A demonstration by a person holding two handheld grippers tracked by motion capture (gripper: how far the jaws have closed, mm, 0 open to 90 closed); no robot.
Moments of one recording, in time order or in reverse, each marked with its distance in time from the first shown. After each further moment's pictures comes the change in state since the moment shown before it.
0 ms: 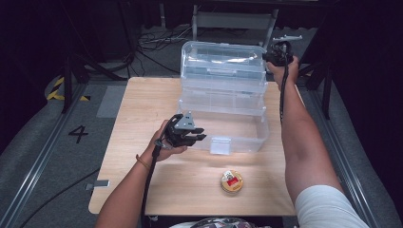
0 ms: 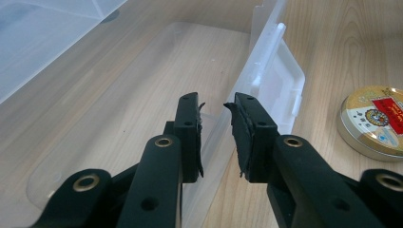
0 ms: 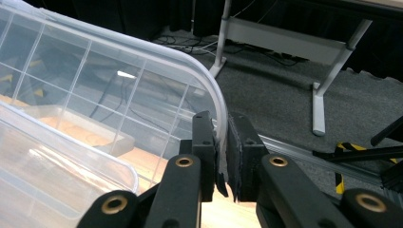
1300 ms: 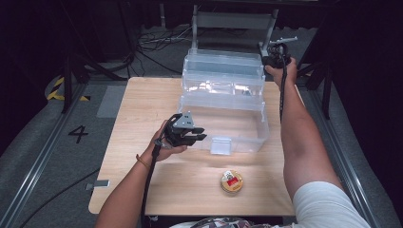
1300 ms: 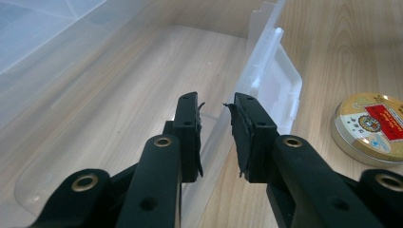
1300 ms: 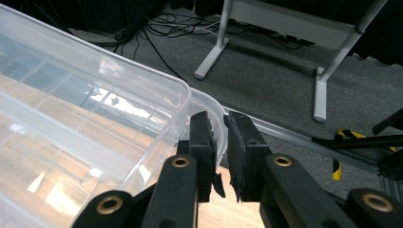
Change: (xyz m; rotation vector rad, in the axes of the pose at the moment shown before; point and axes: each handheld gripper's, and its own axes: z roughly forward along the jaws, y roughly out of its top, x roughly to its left) left arm 0.003 -0.003 0.001 -0.023 -0.028 -0.025; right arm -0.004 -0.007 0.017 0.078 0.008 -0.026
